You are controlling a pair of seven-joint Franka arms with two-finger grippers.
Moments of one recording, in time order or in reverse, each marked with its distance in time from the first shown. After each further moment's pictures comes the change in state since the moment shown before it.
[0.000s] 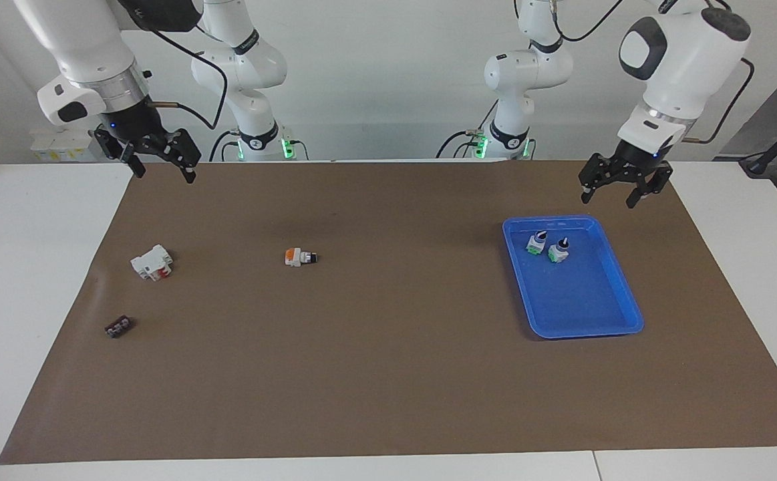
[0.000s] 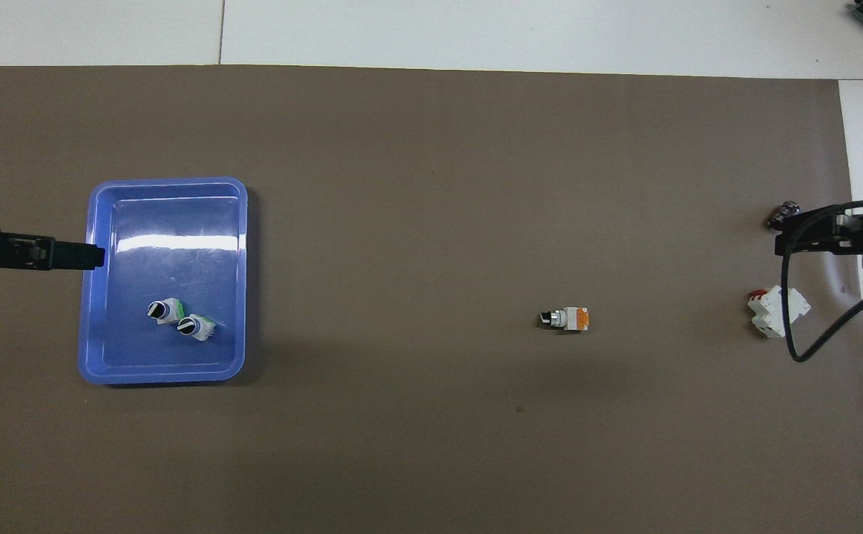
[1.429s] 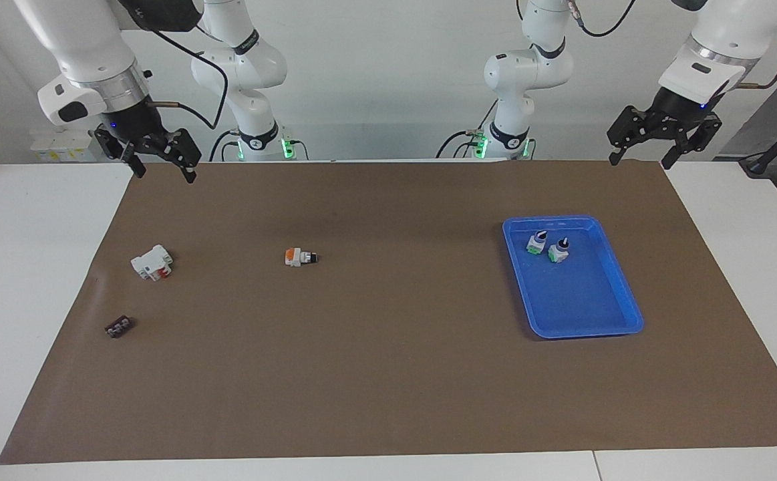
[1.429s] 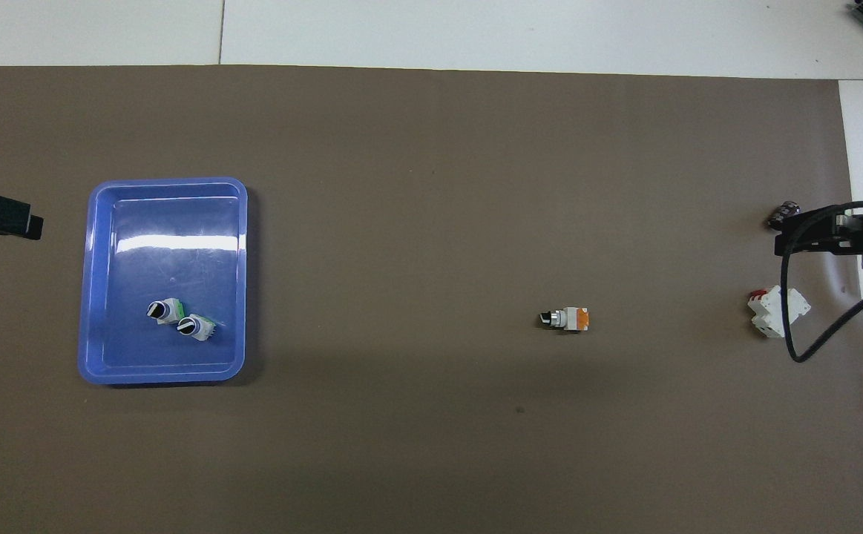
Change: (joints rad) left arm -0.054 0.164 0.013 0.447 0.076 -0.397 -0.074; right arm 0.000 0.000 0.001 0.000 0.000 0.000 0.000
